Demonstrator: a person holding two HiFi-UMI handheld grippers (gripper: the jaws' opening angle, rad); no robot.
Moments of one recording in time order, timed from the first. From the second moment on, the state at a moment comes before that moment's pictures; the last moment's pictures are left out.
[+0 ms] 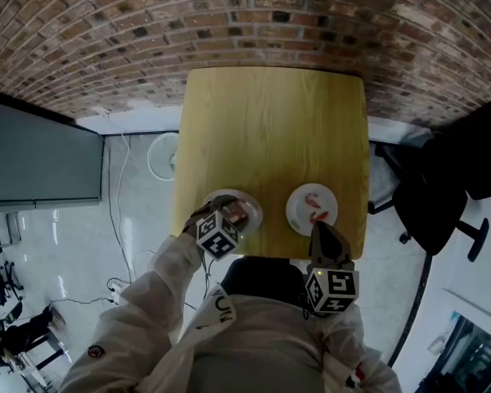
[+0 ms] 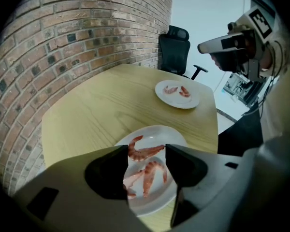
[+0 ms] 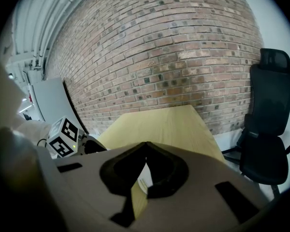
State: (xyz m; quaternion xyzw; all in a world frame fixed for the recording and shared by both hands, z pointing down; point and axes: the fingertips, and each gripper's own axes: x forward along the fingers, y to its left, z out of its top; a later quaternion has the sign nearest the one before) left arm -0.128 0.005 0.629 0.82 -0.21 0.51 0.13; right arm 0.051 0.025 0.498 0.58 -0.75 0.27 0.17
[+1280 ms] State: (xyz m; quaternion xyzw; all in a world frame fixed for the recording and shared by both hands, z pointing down) left arm -0.004 0.007 0.611 0.83 -0.15 0.52 0.09; right arm 0.171 0.047 0.494 0.64 -0.71 0.28 0.13
